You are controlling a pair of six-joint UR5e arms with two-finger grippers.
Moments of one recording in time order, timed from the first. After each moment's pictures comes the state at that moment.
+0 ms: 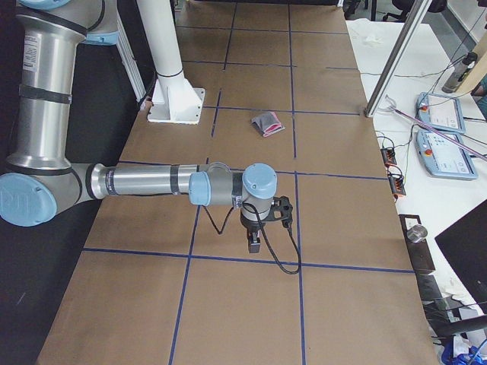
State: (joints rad) left arm -1.54 -1.57 -1.63 -1.42 -2.39 0.13; right arm 1.49 -1.75 1.81 -1.61 2.35 -0.05
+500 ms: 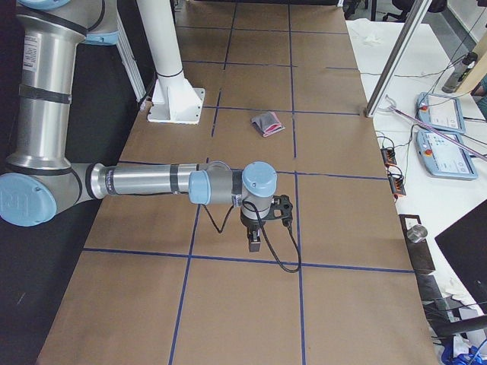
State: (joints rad) left arm -1.54 -1.54 -1.65 -1.45 -2.39 0.14; right arm 1.49 -1.75 1.82 -1.61 2.35 -0.05
